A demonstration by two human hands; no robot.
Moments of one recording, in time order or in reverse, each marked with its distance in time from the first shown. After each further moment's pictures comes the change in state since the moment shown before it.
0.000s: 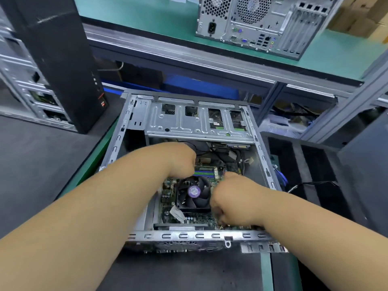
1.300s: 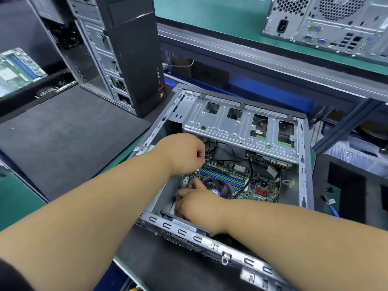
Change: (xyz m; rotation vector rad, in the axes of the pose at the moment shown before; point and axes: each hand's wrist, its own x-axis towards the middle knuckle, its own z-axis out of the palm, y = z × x) left_hand -0.017 -0.028 0.028 -0.229 0.418 -0.305; right_hand 0.097 -0.036 0.027 -0.201 0.263 -0.498
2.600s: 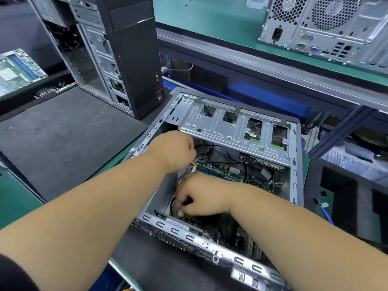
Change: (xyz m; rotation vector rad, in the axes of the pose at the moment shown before) left_hand 0.003 -0.001 0.001 0.015 0.130 -0.195; right_hand -0.021 0.031 -0.034 0.658 0.079 0.006
